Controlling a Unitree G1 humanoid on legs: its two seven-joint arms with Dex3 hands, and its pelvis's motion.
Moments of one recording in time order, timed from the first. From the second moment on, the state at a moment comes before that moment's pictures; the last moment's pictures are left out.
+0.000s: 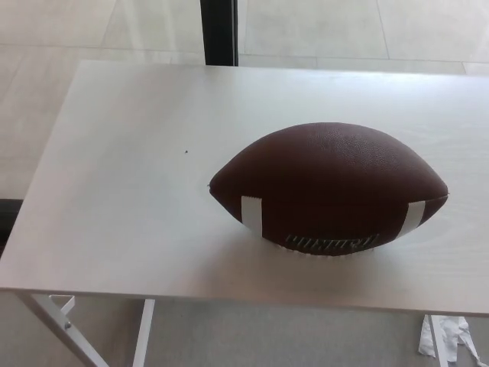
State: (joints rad) left_arm 0.44 0.52 0.57 0.64 -0.17 0.06 -0.23; right_arm 0.31 -0.60 -0.57 0.70 0.09 0.00 0.12
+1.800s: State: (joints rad) left_arm -0.23 0.22 0.12 0.01 -0.34 0.39 -0.11; right_arm -0.10 -0.12 -0.37 -0.16 0.35 0.46 -0.12
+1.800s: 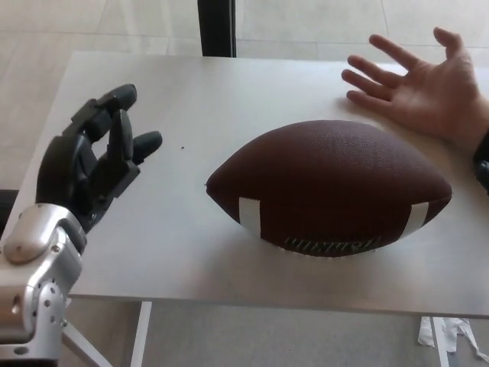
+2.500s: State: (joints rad) left_arm -0.06 0.06 0.03 0.02 -0.29 0.33 -0.09; right_arm -0.06 -0.13 -0.29 -0.07 0.30 0.41 -0.11
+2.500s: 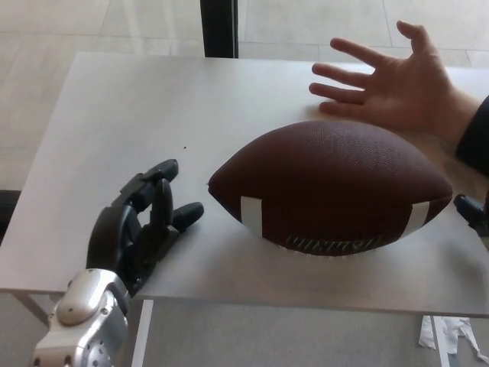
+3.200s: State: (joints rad) left_arm -0.13 -0.01 0.02 0.11 -0.25 0.28 -0.05; right_arm -0.13 -0.18 -0.22 0.08 0.24 0.33 -0.05
